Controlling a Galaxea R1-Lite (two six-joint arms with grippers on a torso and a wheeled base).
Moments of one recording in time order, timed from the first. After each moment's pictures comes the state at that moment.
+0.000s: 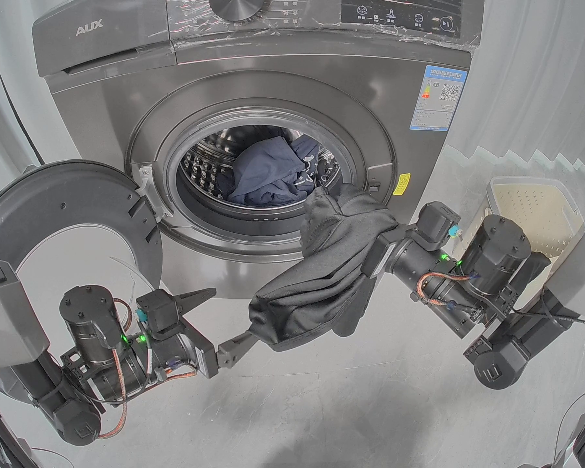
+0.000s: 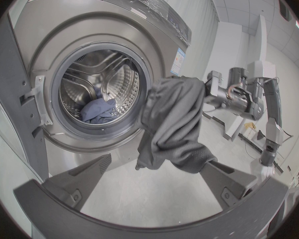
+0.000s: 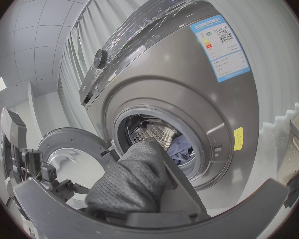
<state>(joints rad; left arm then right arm) -0.50 1.89 -0.24 -1.55 -0.23 0.00 0.64 1.99 -0.71 -1.54 -0.01 0.19</state>
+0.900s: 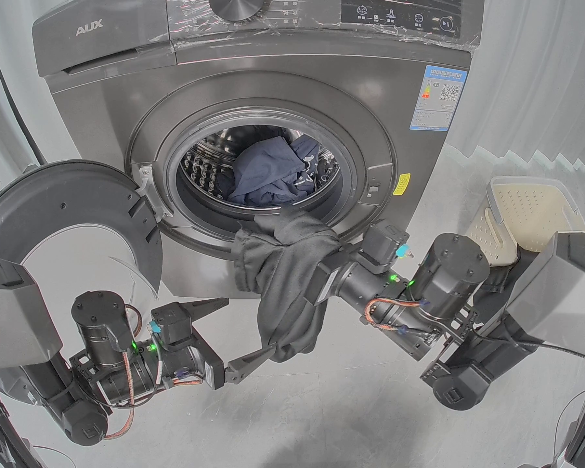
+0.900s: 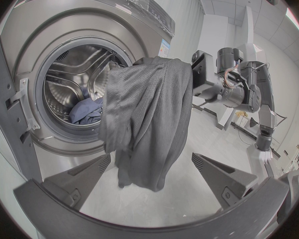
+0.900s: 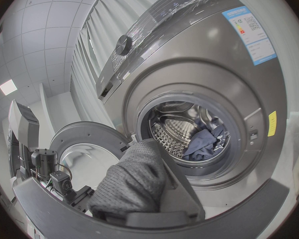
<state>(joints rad) -0.50 1.94 -0.24 -1.55 -0.32 0.11 0.78 2.09 -0.81 -1.54 -0.01 0.17</state>
